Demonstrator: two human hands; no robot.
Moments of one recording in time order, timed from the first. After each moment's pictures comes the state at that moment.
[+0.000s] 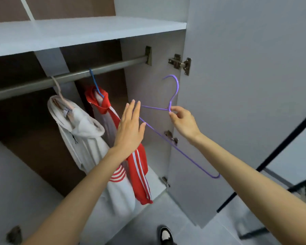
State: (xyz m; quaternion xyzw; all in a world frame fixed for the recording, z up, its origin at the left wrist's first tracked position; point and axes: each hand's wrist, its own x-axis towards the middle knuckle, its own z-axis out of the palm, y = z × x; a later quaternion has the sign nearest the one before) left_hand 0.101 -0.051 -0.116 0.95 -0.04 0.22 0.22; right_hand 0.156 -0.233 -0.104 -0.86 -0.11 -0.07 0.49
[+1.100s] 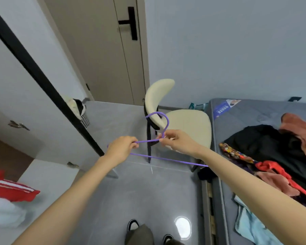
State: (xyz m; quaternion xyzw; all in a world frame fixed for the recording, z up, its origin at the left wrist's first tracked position) left_hand -0.127 -0.566 -0.227 0.93 -0.33 -0.14 0.13; right_hand -0.246 -0.767 -0.211 -0.83 0.12 0.04 0.55
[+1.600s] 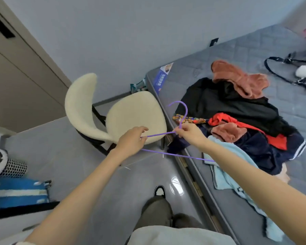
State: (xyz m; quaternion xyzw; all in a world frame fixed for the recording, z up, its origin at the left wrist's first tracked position) left_hand -0.143 -0.825 -0.294 0.79 -0.55 -0.25 0.09; right_hand -0.342 -0.944 -0.313 -0.71 0.49 -0.08 0.50
